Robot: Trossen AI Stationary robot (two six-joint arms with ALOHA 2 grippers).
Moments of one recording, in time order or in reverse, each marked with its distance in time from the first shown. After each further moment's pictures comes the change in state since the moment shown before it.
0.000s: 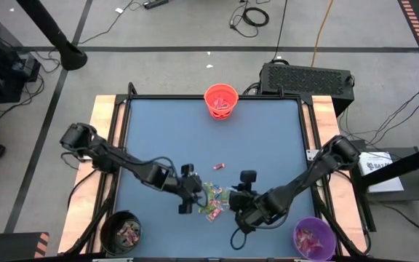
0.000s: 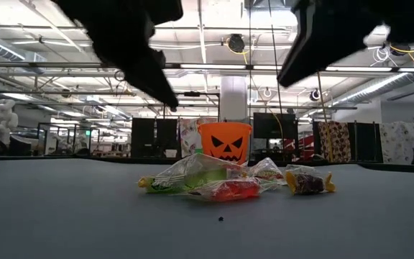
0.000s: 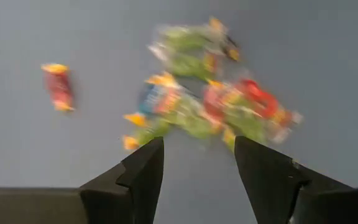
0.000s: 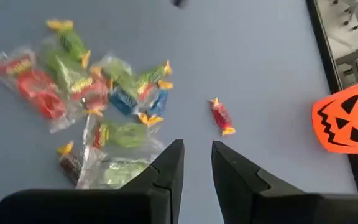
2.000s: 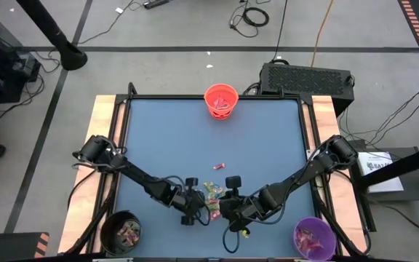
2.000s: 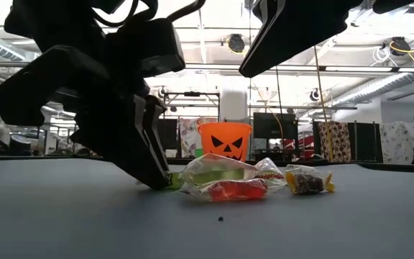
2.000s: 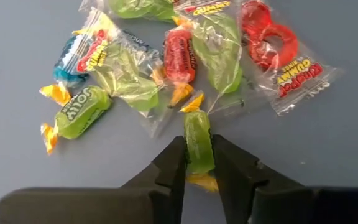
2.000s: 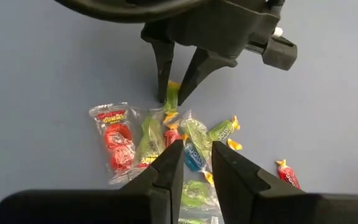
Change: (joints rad) left arm -0.095 0.258 0.003 0.136 -0.060 0.024; right arm -0.052 0.017 0.000 0.314 -0.232 -0.250
